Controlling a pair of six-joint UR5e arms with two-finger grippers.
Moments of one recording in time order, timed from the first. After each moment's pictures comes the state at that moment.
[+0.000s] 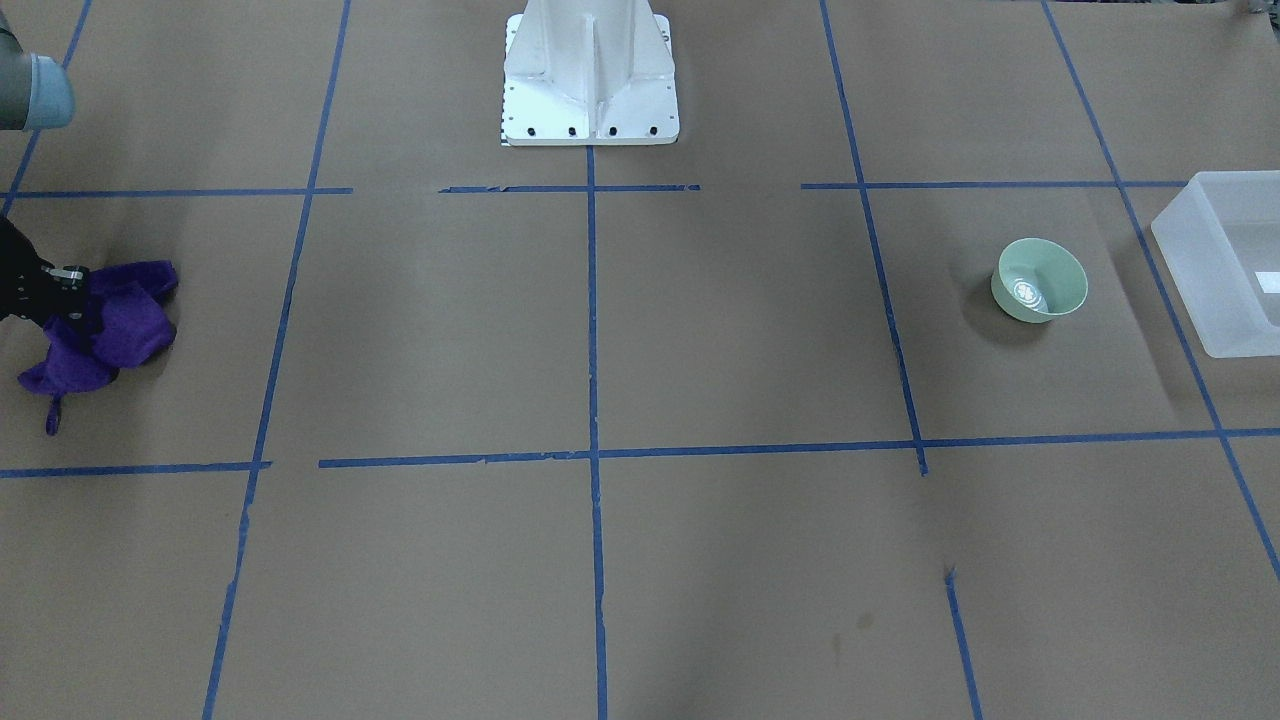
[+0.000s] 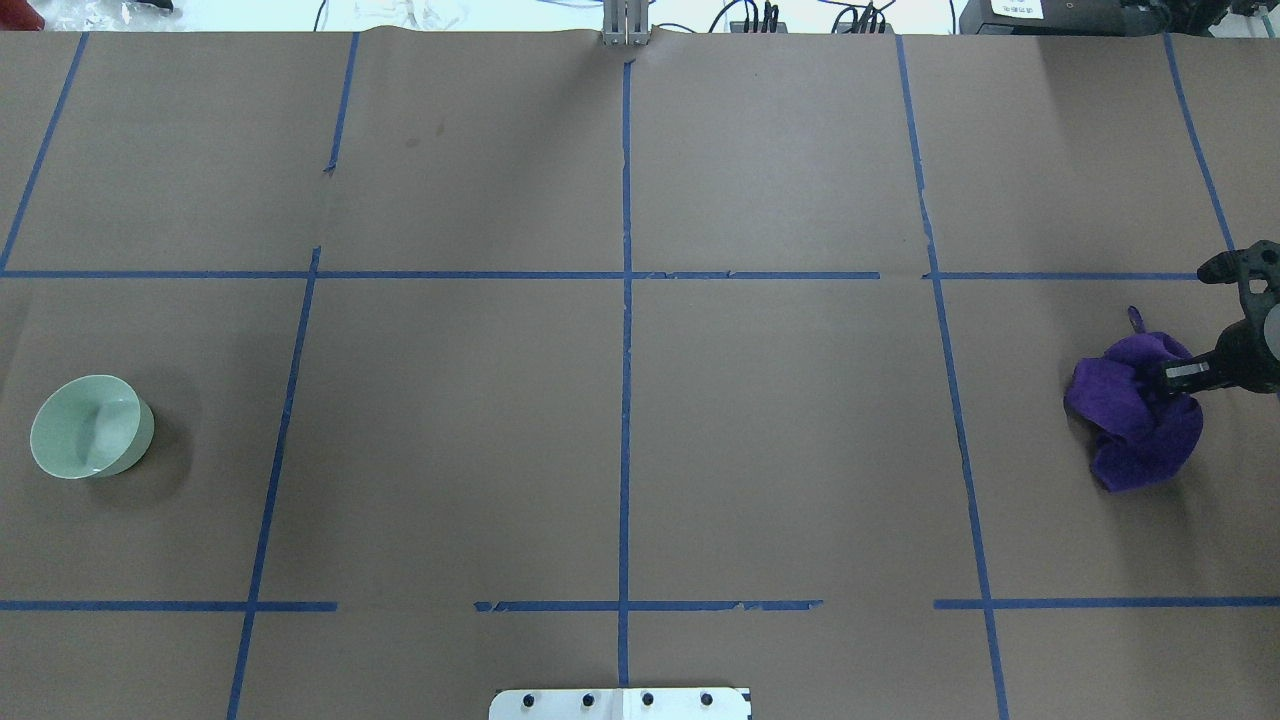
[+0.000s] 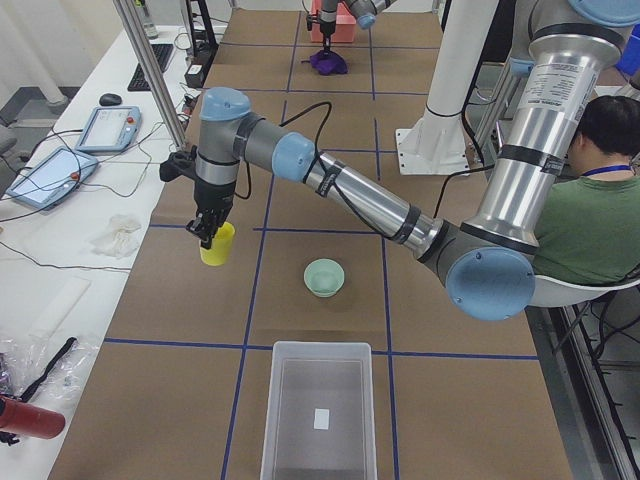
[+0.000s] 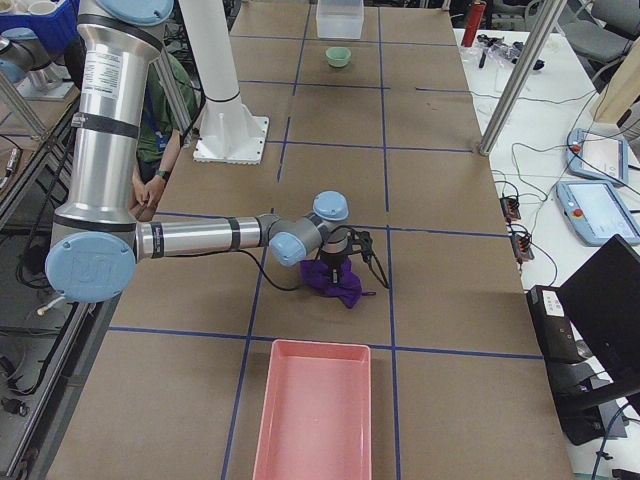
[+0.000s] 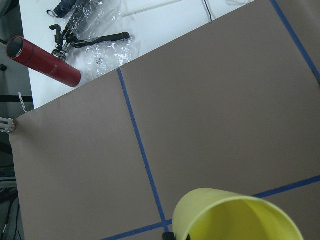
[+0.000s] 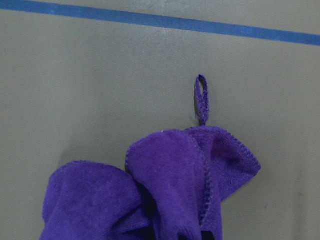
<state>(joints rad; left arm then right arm) -1.52 -1.85 -1.76 -1.46 -2.04 0.12 0.97 -1.75 1.75 -1.06 2.09 0.69</state>
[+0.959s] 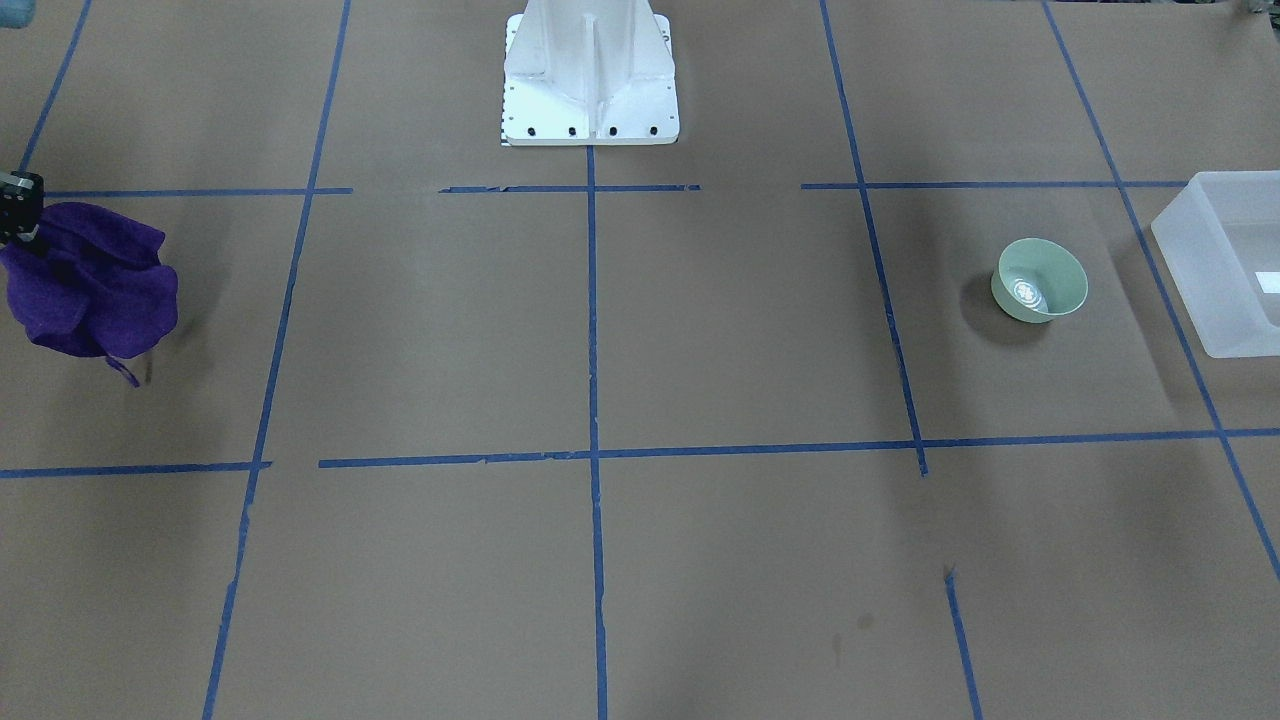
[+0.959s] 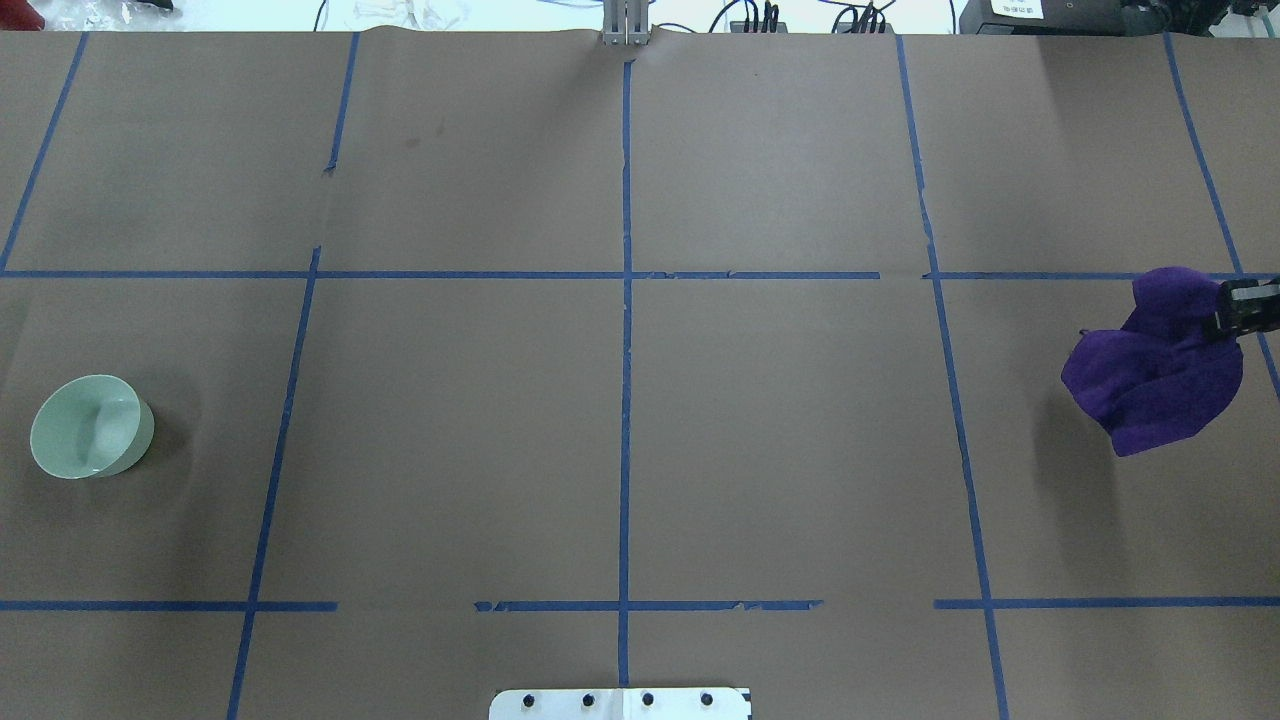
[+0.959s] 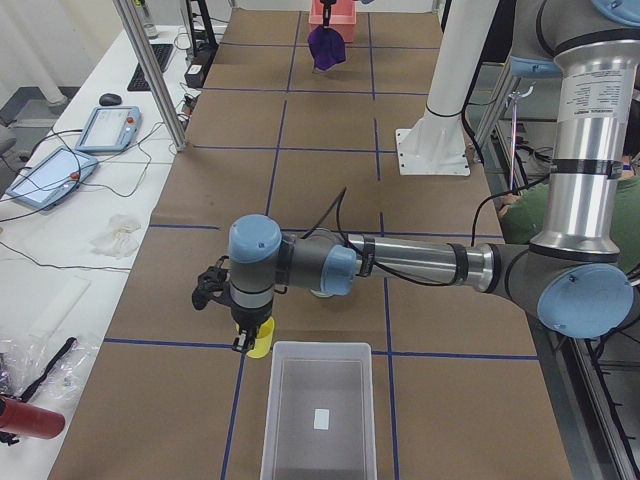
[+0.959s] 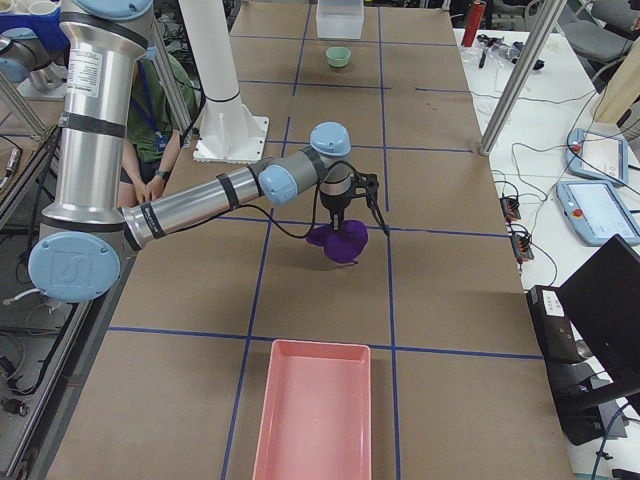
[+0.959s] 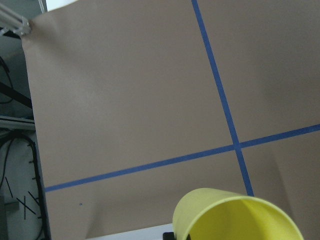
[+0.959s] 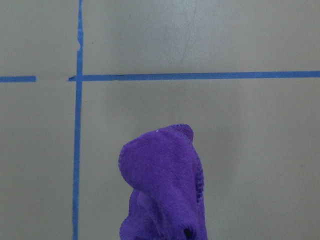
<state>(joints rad) -1.62 -1.54 -1.63 -1.68 -2.19 0.10 1.18 -1.71 2.11 -1.44 2.28 0.69</state>
